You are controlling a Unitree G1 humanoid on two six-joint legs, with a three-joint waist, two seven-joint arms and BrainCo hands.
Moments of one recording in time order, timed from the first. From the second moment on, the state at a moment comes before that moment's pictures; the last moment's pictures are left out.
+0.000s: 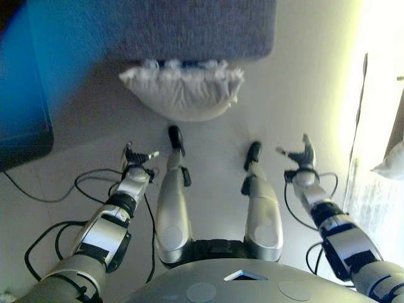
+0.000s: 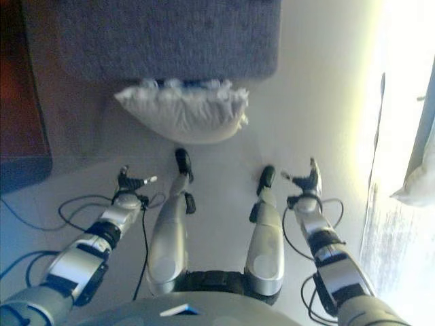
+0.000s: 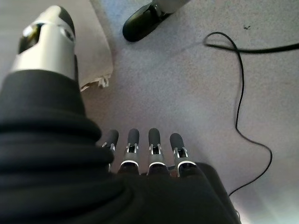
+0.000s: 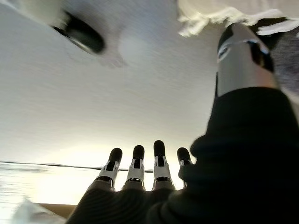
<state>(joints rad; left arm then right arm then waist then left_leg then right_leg) -0.50 0.36 -0.40 1.00 -0.25 0.10 0.57 -0.45 -0.40 0.30 0.86 0.16 -0.10 -0.58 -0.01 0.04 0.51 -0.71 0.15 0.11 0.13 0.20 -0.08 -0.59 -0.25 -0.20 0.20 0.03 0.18</state>
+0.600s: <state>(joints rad) -0.67 0.49 -0.37 0.91 -0.36 -0.16 0.72 -0.66 -0.59 0.33 0.81 0.10 -0.16 -0.69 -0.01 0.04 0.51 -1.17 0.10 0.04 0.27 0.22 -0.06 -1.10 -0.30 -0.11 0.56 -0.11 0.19</state>
